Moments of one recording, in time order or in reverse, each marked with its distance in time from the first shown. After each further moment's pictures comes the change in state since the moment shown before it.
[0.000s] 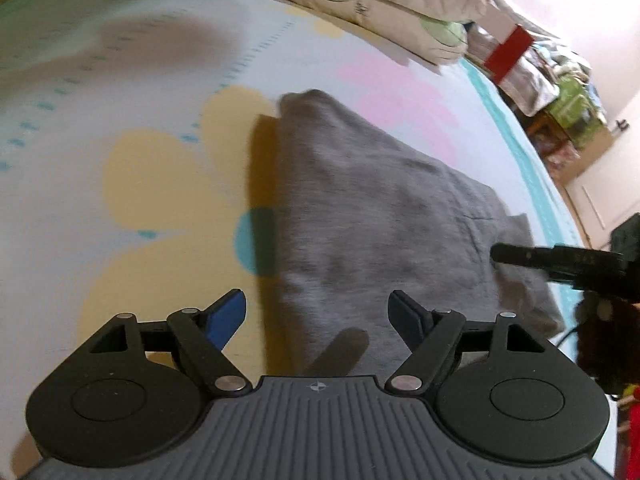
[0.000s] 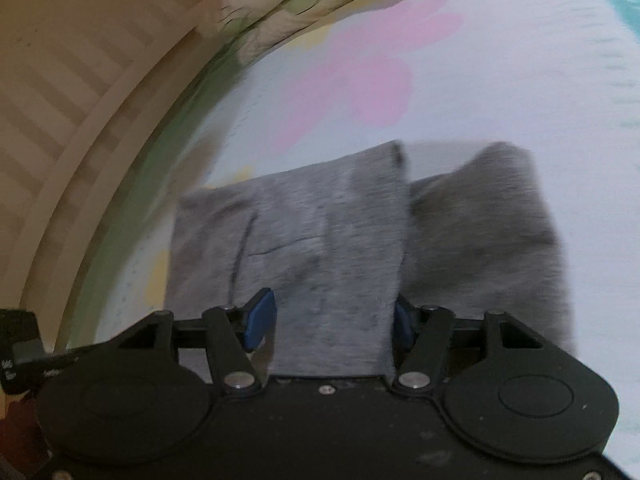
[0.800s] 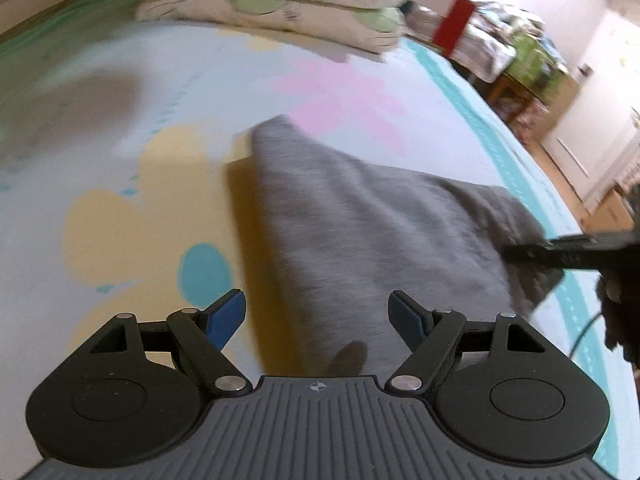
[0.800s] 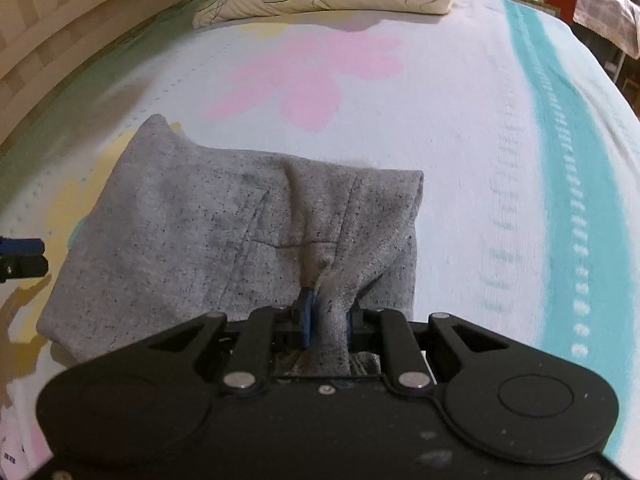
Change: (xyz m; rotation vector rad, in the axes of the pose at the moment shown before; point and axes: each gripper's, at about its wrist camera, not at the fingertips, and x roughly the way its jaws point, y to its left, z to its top) left arm -0.005 -0.053 0.007 0.228 -0.018 -0.054; right arm -0.044 0.044 -0.016 -0.254 0.017 -0.439
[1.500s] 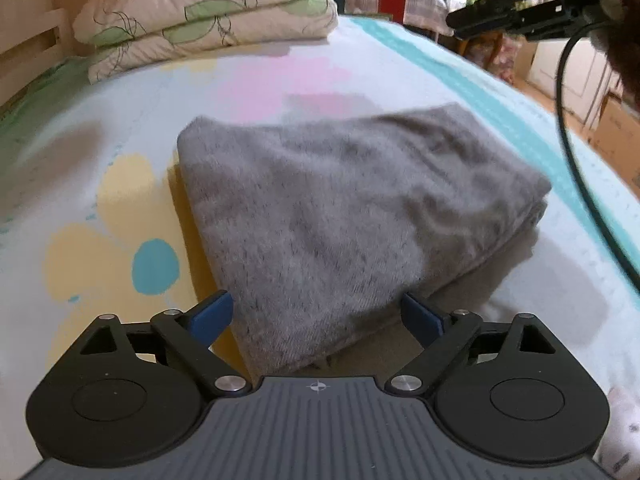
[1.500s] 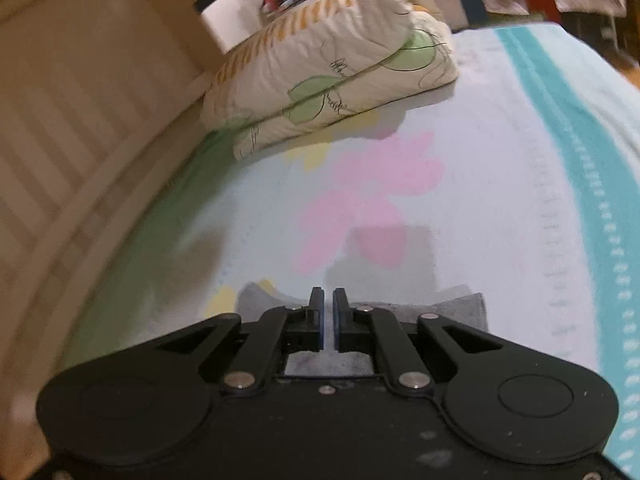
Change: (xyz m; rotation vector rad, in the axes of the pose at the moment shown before) left arm 0.023 -0.064 -0.049 0.276 -0.009 0.129; right arm -0.082 -0.016 0.053 0.260 -0.226 0.239
